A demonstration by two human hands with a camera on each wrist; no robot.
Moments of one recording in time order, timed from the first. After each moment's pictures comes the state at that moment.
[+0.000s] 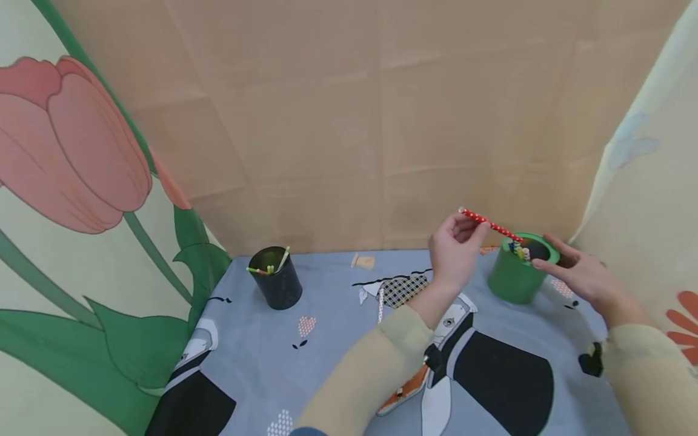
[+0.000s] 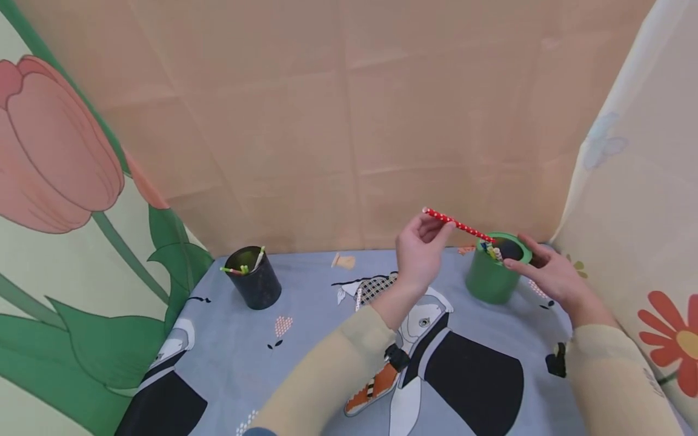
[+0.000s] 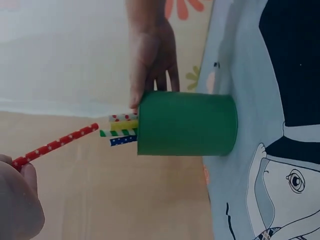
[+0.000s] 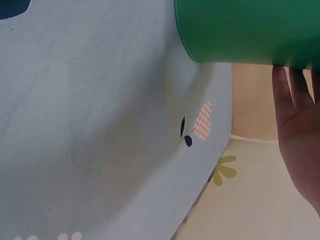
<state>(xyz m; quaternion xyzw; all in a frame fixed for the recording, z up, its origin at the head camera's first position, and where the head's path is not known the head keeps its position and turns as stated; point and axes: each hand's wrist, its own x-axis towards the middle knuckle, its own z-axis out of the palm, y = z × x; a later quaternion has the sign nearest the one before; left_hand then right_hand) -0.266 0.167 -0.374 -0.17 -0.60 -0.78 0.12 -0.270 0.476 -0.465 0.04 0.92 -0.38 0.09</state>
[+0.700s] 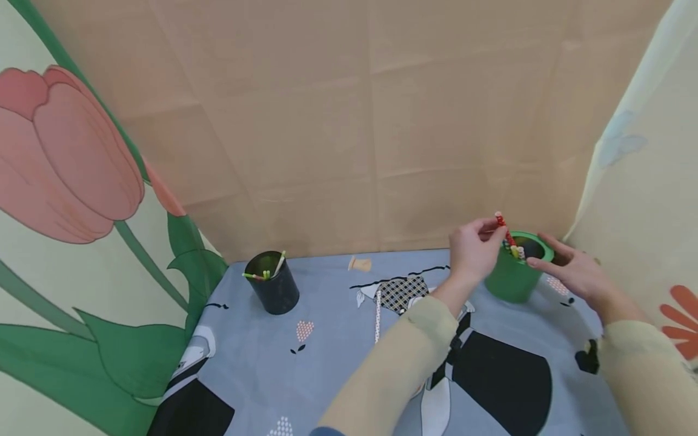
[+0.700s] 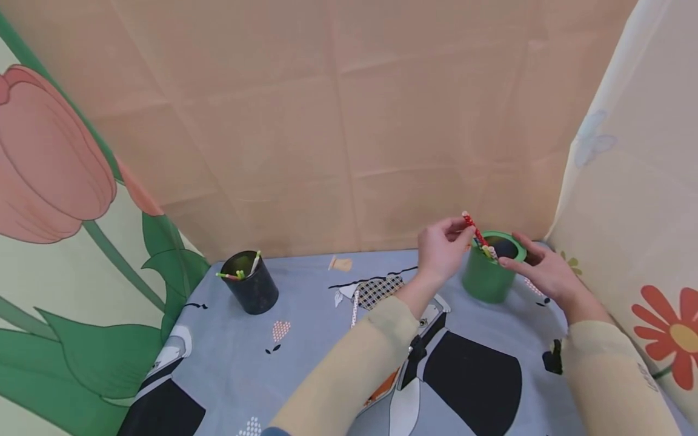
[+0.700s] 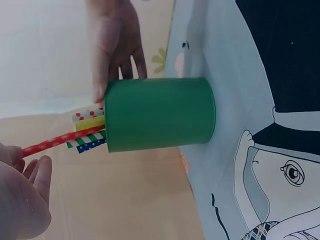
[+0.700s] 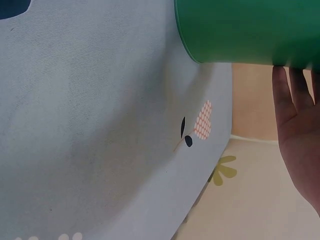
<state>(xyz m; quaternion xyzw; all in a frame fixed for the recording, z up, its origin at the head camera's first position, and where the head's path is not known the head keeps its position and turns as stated) -0.276 0.208 -0.382 -0.16 -0.78 -0.60 0.11 -0.271 0.474 -0.468 0.04 0.92 -0.38 0.08</state>
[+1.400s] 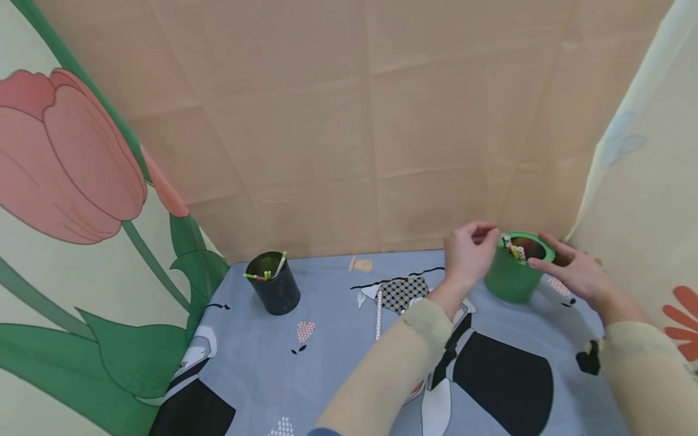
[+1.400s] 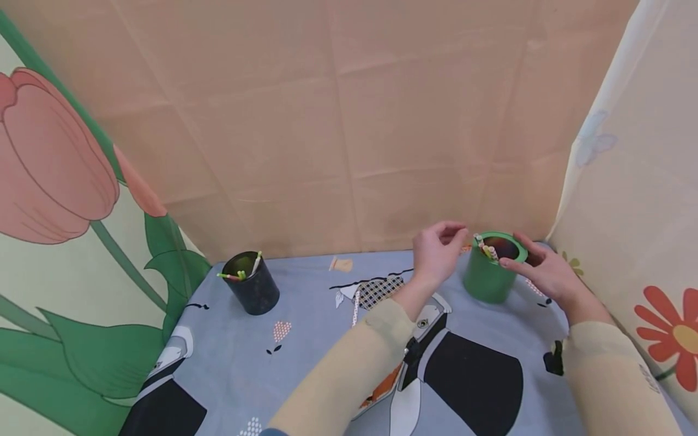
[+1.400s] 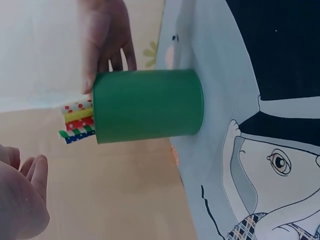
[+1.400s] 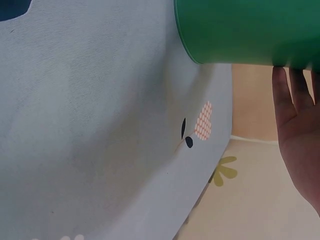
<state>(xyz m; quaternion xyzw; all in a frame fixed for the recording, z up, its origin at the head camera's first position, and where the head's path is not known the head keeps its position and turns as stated) -0.278 0.200 -0.392 -0.15 -0.77 -0.61 0.10 -0.272 0.475 -0.471 0.03 0.92 -0.38 0.06</state>
